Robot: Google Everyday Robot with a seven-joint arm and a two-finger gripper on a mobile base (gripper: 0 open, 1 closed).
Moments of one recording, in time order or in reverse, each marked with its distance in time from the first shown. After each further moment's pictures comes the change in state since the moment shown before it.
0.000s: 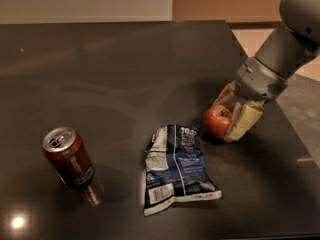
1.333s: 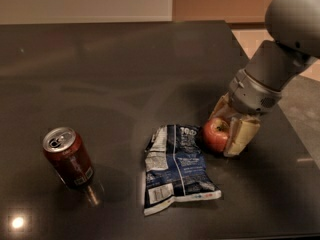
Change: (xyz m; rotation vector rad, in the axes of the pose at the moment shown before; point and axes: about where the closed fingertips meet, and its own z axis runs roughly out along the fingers) arm -0.001 0.022 0.022 -0.002 0.104 -0.054
